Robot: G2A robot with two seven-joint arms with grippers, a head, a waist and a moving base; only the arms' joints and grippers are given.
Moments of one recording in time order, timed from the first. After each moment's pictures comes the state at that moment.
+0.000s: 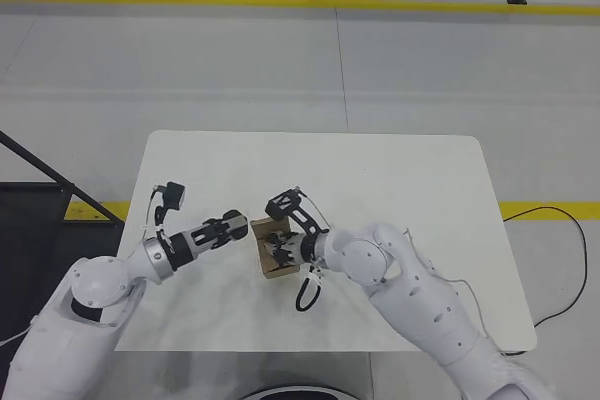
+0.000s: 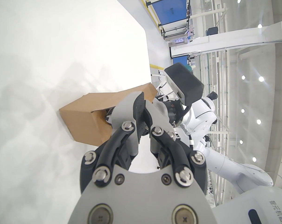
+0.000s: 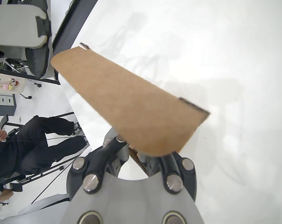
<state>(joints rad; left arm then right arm) 1.36 -0.95 -1.45 -1.82 -0.23 -0.04 -0.71 -0.80 -1.34 0.79 -1.50 -0.58 -0.11 0.90</state>
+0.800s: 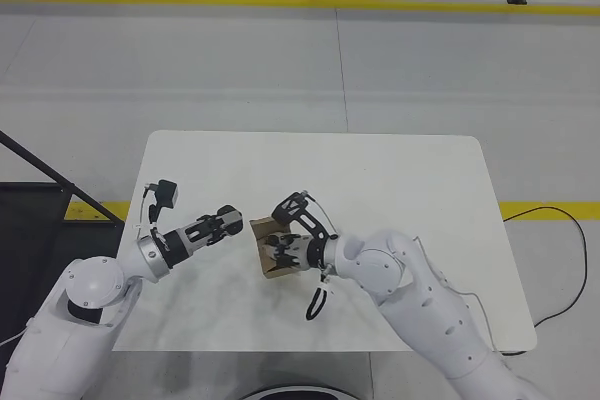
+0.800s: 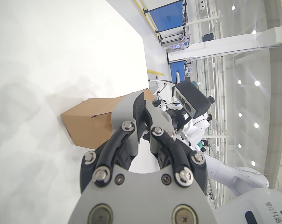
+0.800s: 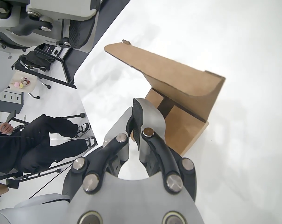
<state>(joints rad) 1.37 -0.95 -1.47 -1.81 -0.24 -0.05 -0.70 -0.86 -1.32 0.84 -1.55 -0.57 -0.22 0.85</state>
